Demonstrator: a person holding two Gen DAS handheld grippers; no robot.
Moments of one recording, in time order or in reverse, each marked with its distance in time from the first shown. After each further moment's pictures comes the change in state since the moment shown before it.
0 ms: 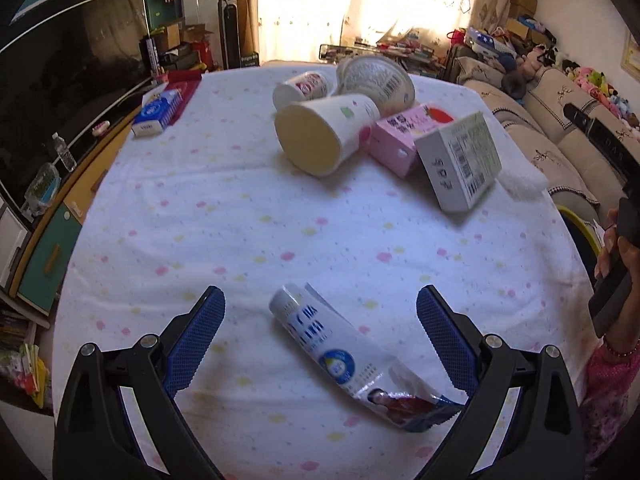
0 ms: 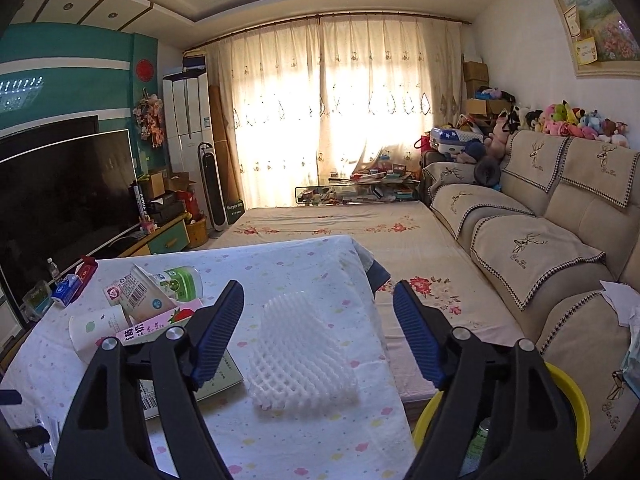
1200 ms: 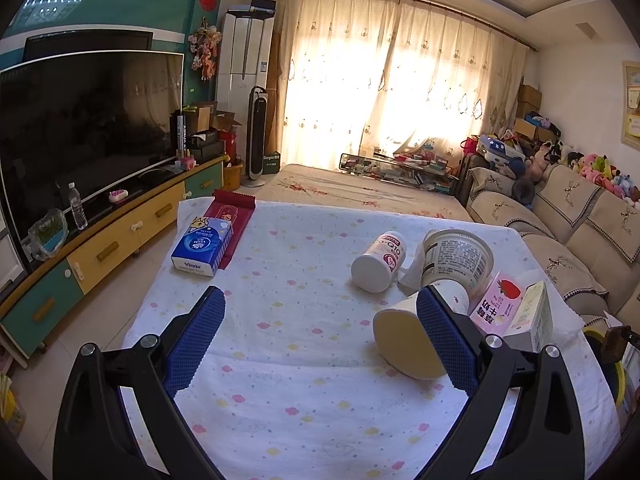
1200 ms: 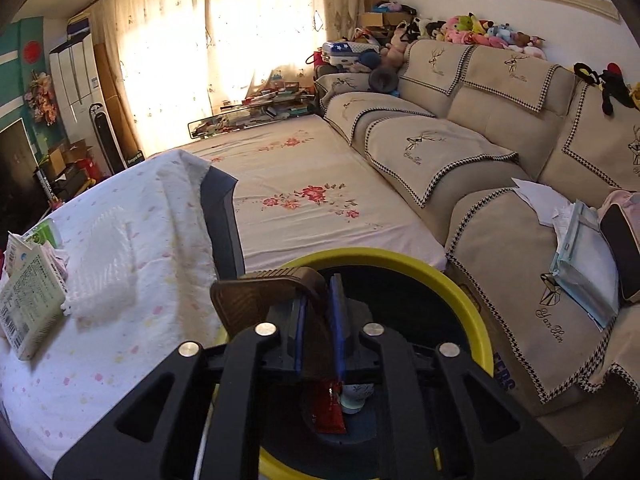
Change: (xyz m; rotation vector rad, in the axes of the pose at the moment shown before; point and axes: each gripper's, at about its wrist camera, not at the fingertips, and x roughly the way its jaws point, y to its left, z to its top) left arm 0.005 0.093 0.095 -0.089 -0.439 0.010; right arm -0.012 -0.142 -0.061 0.196 0.304 -0.339
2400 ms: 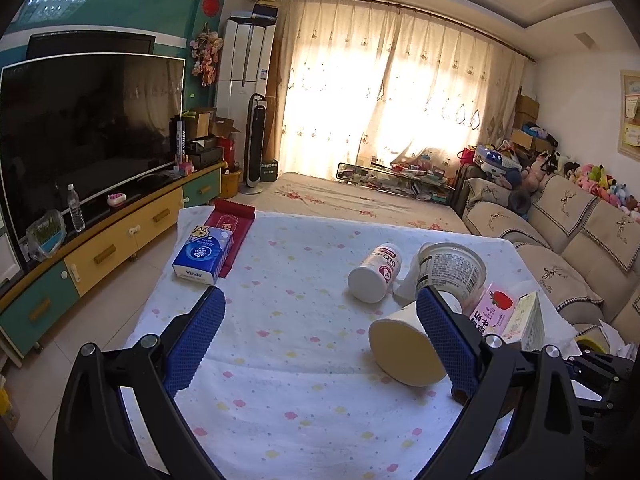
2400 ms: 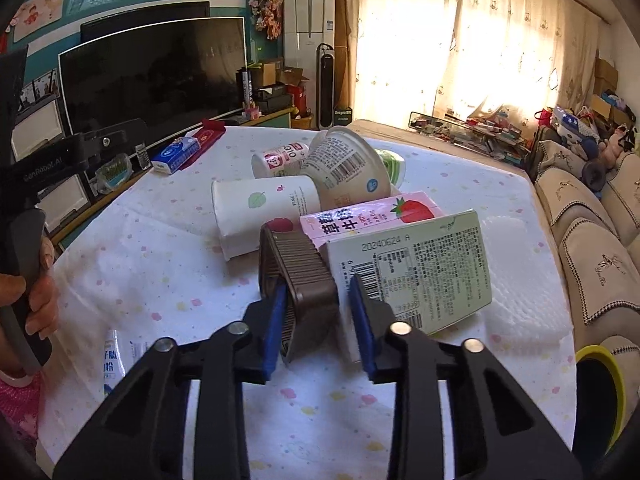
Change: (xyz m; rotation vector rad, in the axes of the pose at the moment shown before) left arm -0.006 0.002 0.004 -0.015 -0.030 -0.016; right arm -0.076 0.296 -0.065 -0.575 0.014 0.560
